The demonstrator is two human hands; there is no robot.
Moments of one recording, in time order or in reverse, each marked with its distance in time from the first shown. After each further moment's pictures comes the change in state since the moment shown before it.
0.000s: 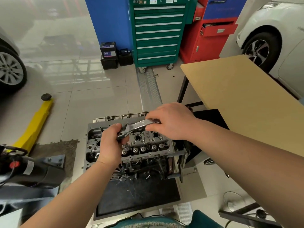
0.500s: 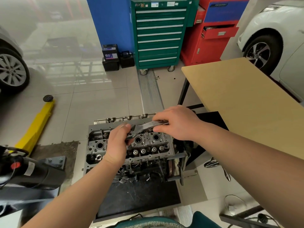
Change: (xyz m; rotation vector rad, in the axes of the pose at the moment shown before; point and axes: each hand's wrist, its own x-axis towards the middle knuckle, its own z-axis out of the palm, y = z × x) left_hand 0.005 -0.008 0.012 0.203 -0.008 0.002; right_hand -0.006 0.030 0.013 0.124 0.015 0.046
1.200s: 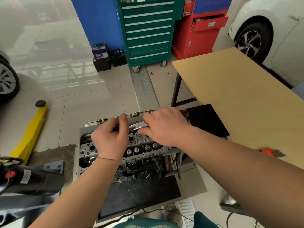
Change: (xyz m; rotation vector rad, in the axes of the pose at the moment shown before) left_hand -0.002 0.020 0.030 0.691 0.372 0.733; right_hand -0.013 -0.022 0.008 -0.325 0.070 -0.011
